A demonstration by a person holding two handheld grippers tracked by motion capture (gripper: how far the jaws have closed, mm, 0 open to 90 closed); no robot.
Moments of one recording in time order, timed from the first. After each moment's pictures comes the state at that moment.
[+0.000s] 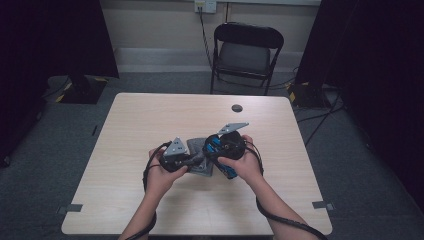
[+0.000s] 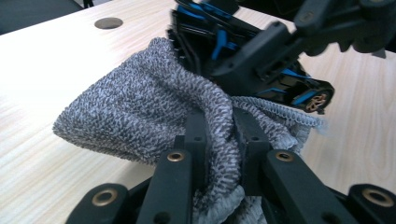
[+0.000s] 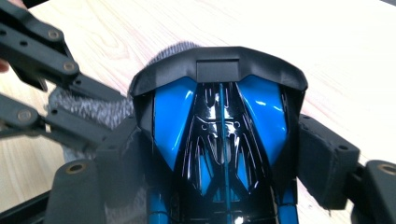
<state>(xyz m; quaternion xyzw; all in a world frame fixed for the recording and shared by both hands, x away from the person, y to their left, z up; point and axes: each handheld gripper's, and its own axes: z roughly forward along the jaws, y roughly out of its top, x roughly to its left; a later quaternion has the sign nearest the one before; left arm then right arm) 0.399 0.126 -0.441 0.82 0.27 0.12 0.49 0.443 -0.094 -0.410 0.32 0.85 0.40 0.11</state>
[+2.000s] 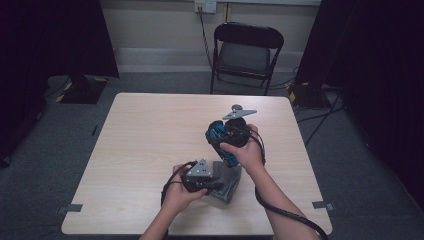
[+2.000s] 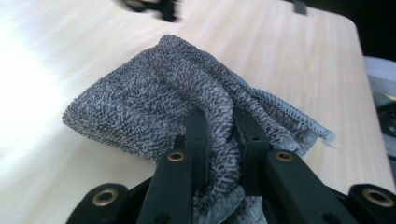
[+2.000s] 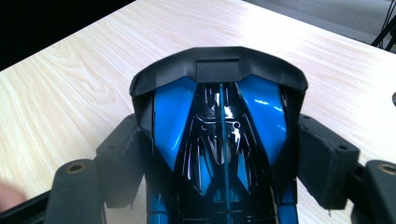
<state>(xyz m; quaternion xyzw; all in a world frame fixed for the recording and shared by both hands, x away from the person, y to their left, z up) 0.370 0.077 -0.467 0.85 0.20 0.05 0.48 0.458 -0.104 -0.377 0.36 0.82 0.43 0.13</state>
